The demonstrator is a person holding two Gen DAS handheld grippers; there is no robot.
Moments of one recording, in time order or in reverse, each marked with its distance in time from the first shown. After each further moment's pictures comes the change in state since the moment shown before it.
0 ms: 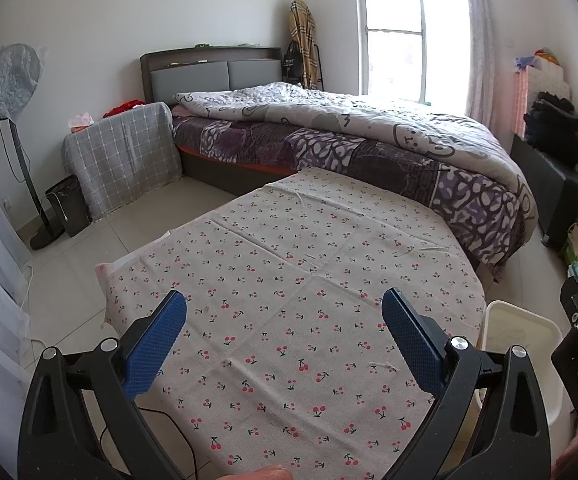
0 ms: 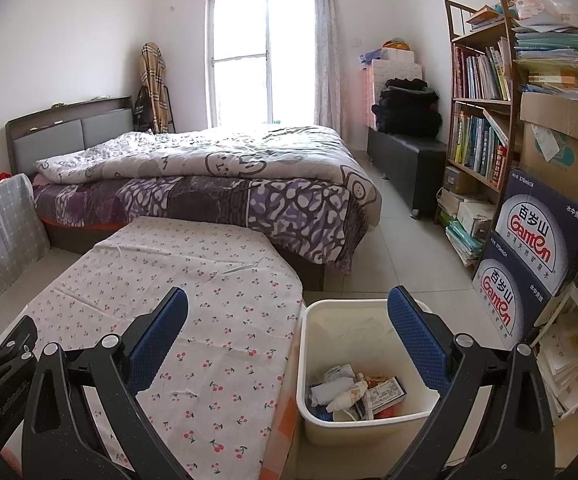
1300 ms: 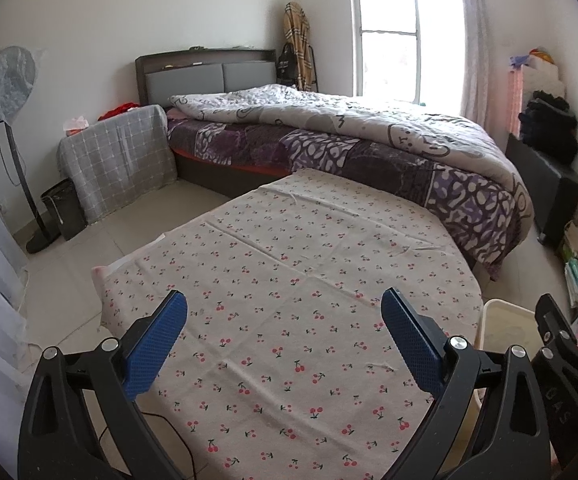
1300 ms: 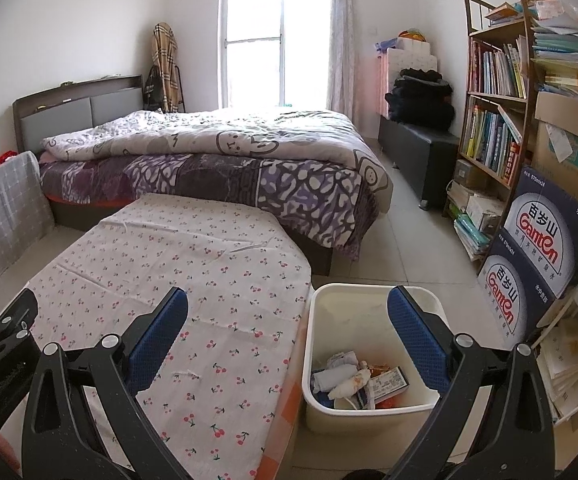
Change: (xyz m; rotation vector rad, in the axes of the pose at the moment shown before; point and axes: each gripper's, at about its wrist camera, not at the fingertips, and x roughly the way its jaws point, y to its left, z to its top) left arm 0.001 0.000 -0.003 0.016 -0.012 -0.023; right arm 0.007 0.005 -0.006 -0.049 0.063 0.030
